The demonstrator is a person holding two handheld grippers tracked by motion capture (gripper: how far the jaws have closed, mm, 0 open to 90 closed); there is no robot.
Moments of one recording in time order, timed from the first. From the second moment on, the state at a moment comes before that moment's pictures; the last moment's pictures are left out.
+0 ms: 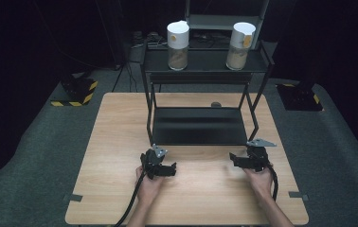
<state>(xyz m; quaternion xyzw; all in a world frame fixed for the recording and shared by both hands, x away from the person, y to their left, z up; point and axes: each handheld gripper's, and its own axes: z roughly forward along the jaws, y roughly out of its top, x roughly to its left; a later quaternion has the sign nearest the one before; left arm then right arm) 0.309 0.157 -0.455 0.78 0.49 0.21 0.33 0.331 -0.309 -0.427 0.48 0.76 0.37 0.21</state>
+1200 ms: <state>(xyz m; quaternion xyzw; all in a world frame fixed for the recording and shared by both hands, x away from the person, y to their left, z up) 0.309 0.157 -0.455 0.78 0.49 0.21 0.34 0.323 -0.299 -0.451 0.48 0.78 0.34 0.22</state>
